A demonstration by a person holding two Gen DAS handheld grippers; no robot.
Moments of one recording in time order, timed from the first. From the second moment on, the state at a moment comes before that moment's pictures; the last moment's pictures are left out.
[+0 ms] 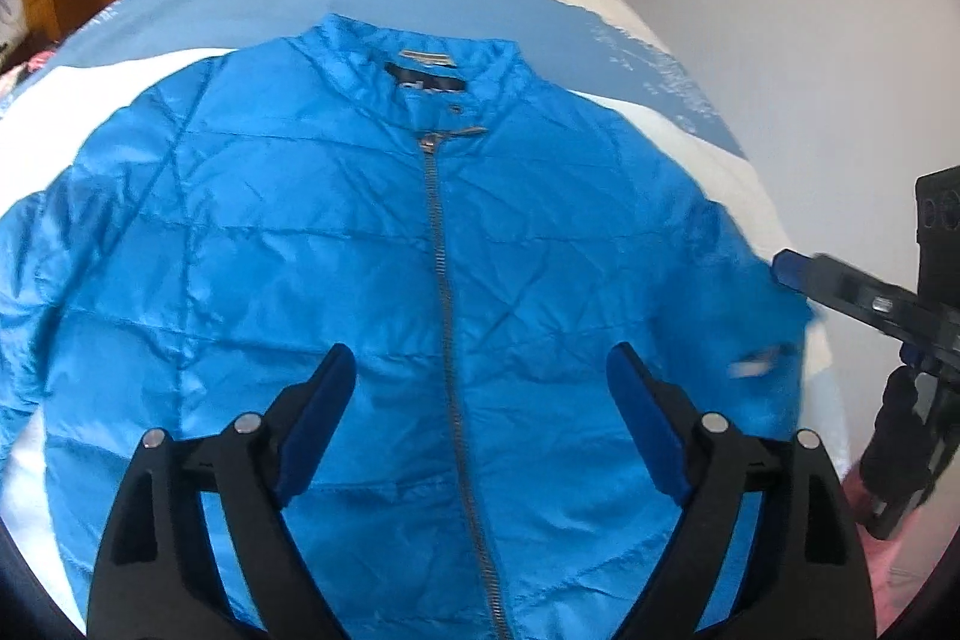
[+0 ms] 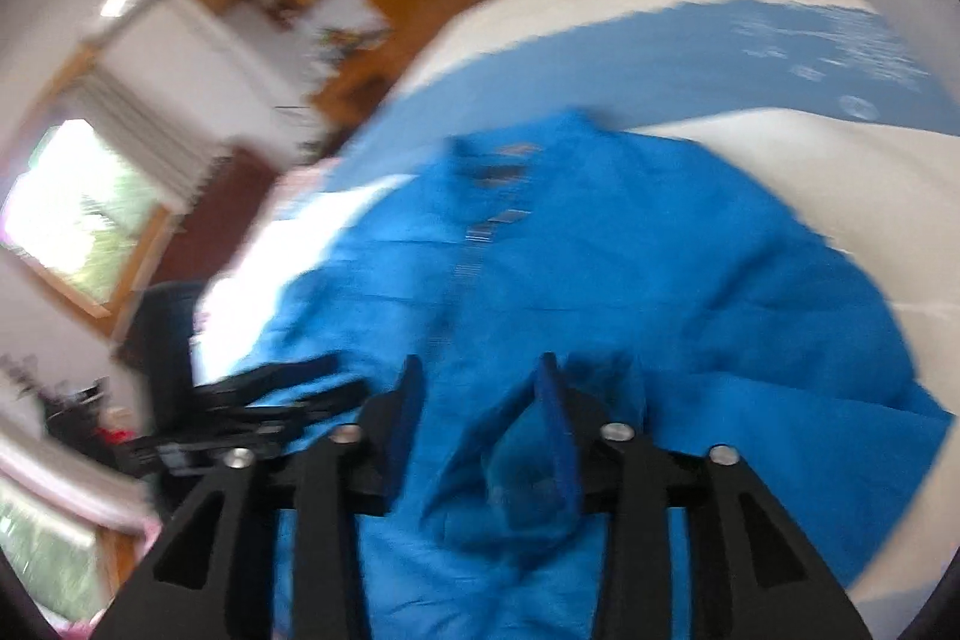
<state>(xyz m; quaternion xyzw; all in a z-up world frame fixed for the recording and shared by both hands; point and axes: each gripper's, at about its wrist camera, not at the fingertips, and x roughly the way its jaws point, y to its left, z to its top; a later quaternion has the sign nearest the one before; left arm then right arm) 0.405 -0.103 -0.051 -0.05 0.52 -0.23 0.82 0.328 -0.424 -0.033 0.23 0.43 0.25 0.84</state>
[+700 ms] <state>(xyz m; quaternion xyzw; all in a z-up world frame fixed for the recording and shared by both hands) 0.407 -0.185 -0.082 -0.05 0.55 -0.31 0.77 0.287 -0.588 -0.083 0.28 0.42 -0.07 0.86</state>
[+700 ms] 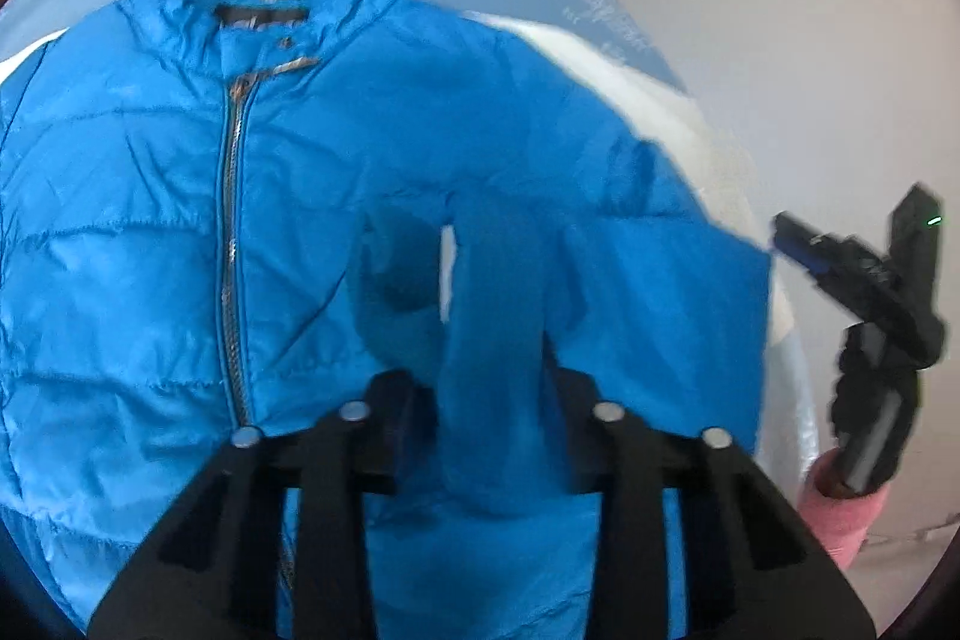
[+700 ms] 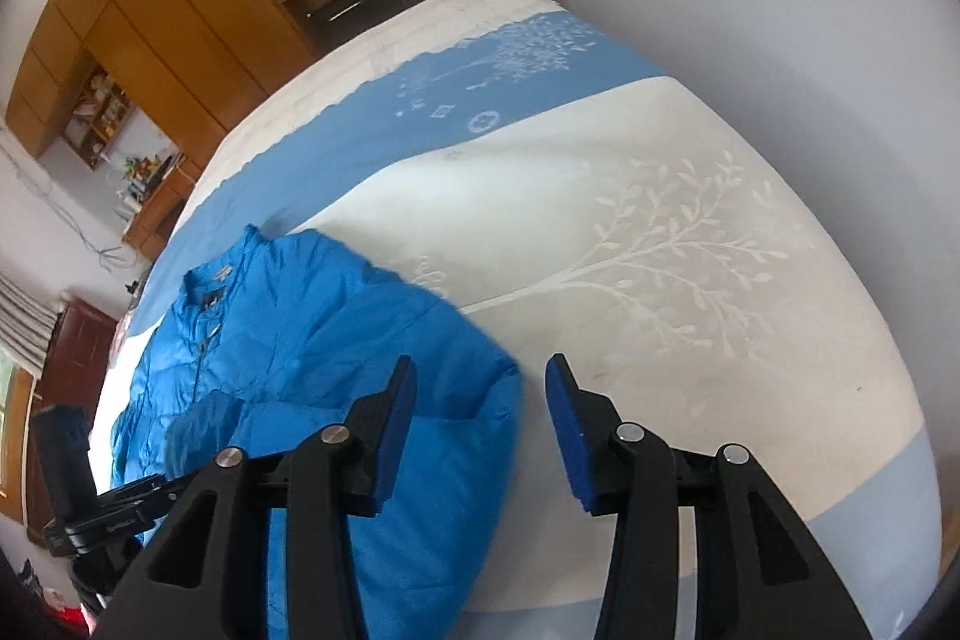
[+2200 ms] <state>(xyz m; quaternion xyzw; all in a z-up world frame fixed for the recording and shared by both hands) 0.456 -0.028 -0.025 -0.03 0.45 -0.07 0.89 0.391 -0.422 -0.070 0.14 0.51 0.05 0.85</state>
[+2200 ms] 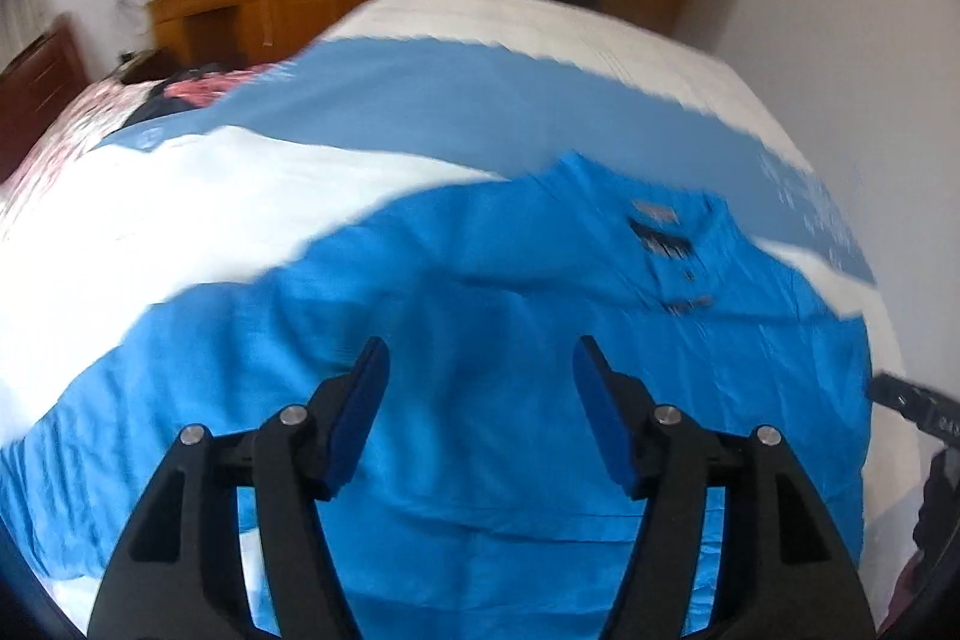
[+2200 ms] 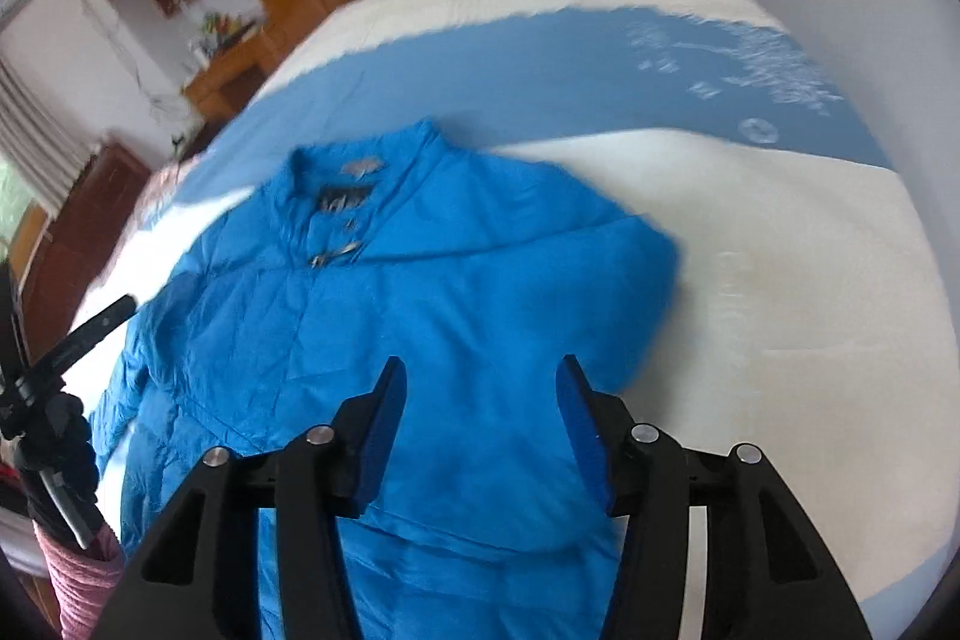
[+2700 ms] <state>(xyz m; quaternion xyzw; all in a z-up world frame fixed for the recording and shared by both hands) 0.474 -0.054 -0.088 0.06 0.48 -0.04 0.87 0.408 -0.409 -0.121 0.14 0.53 0.04 0.83</state>
